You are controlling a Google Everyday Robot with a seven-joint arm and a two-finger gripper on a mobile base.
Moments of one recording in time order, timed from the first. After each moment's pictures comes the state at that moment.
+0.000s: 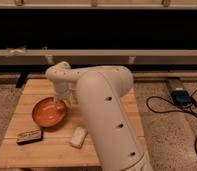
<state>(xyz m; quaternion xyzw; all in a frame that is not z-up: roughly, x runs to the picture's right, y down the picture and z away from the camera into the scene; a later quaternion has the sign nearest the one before) -0.208 0.111 0.894 -0.33 0.24 0.61 0.68</state>
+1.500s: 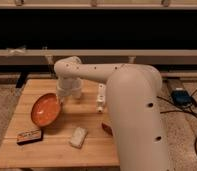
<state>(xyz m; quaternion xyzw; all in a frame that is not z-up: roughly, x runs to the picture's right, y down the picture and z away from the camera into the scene) -0.200 0.074 0.811 -0.40 0.12 0.60 0.69</state>
